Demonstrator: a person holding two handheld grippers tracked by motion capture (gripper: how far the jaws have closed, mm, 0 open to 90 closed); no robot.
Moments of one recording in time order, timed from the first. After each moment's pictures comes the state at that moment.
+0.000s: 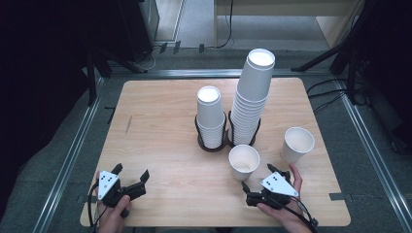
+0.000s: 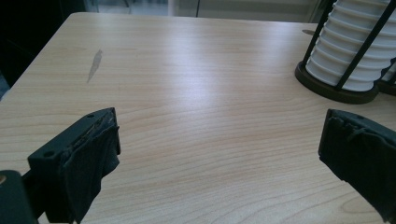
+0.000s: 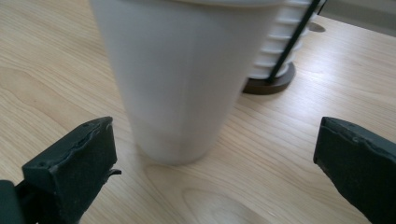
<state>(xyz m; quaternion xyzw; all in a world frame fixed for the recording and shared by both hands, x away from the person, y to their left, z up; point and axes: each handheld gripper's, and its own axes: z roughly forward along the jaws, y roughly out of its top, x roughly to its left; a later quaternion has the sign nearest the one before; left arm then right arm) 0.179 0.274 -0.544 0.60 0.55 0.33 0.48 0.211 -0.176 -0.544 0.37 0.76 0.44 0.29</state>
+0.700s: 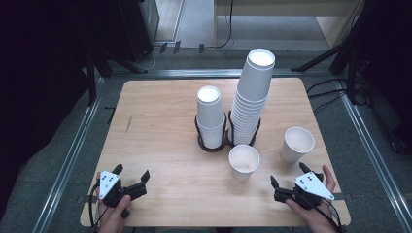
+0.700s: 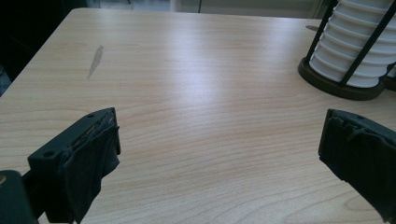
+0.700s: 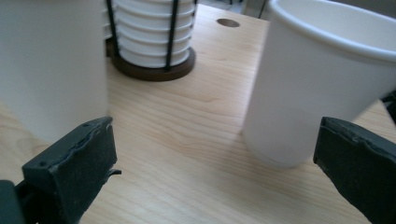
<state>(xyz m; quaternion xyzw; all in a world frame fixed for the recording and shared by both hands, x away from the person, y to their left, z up) 0.179 0.273 -0.546 0.61 0.55 0.33 0.47 0.210 -0.248 -0.534 0.43 0.72 0.43 0.34</state>
